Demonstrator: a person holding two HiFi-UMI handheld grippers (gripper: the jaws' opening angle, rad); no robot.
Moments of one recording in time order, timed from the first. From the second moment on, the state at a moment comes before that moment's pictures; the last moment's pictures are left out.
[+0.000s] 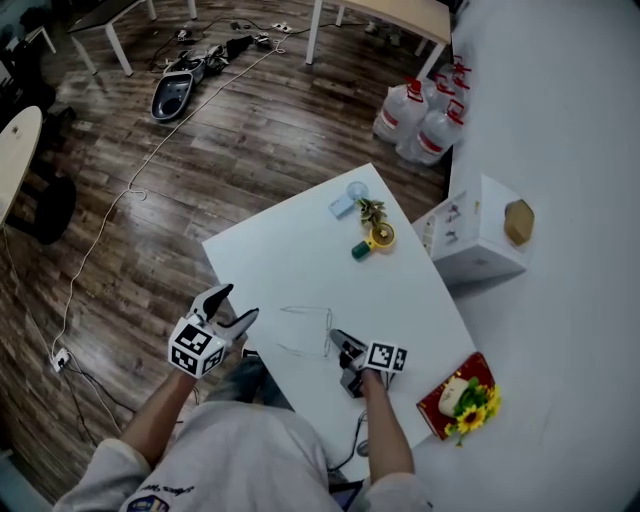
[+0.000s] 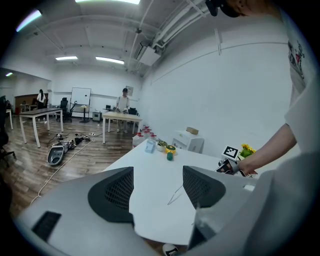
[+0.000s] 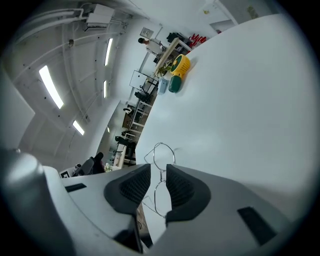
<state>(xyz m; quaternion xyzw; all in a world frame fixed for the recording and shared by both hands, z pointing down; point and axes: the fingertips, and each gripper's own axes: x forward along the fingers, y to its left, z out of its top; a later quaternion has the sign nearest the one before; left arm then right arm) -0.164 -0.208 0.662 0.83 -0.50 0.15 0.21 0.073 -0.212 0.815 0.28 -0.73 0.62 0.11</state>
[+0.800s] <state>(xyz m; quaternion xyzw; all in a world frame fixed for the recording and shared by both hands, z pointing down) -0.171 -0.200 0.669 0.83 -0.50 0.15 0.22 0.058 -0.202 0.824 0.26 -0.69 0.66 0.10</state>
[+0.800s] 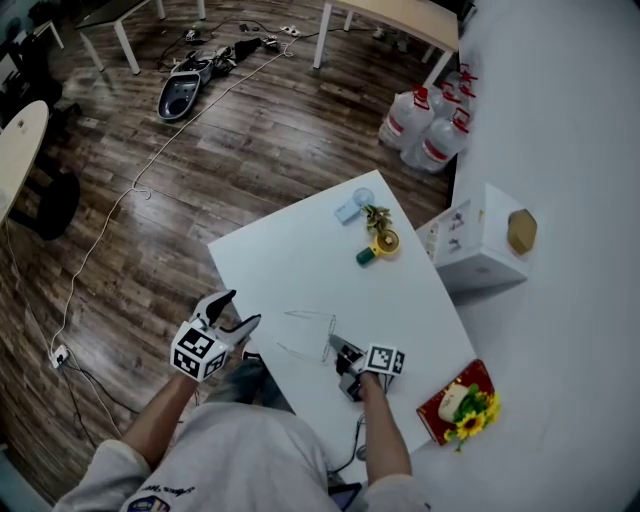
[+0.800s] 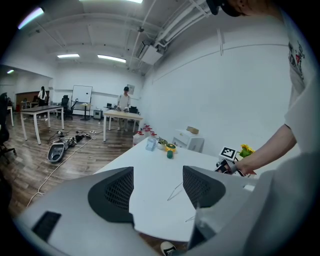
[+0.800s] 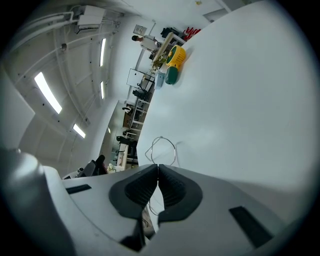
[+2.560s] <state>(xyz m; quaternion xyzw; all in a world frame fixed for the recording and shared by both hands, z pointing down) -0.043 -0.183 0.662 0.69 -0.27 -0.19 0.65 0.134 -0.231 0.673 0.38 -0.67 0.63 -0.12</state>
